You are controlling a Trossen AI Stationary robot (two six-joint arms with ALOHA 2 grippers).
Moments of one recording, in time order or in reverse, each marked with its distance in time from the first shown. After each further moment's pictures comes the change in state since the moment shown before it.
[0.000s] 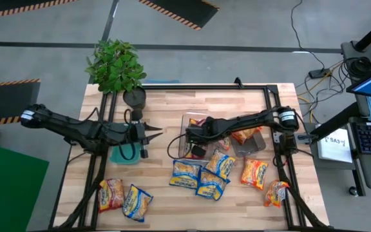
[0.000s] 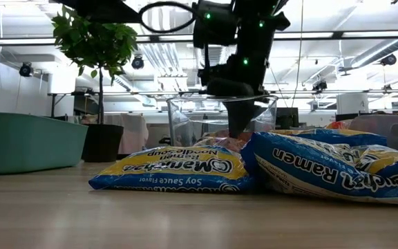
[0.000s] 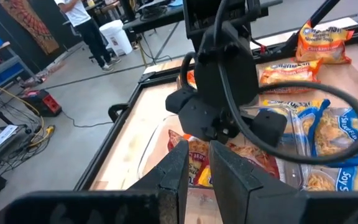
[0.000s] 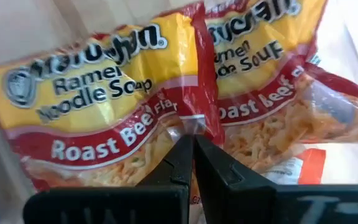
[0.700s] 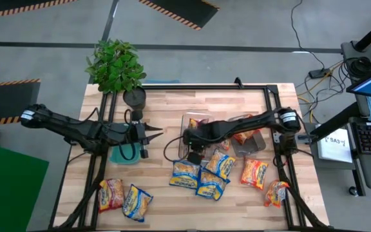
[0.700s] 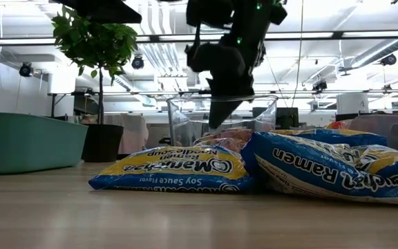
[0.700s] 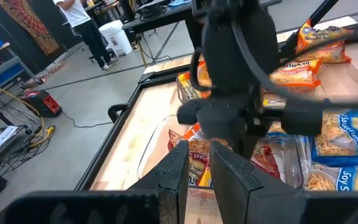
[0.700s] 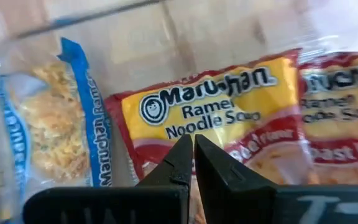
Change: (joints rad) left arm 0.000 0.004 0.000 0.001 0.001 0.003; right arm 0.036 -0.007 0.030 0.128 -0.186 -0.061
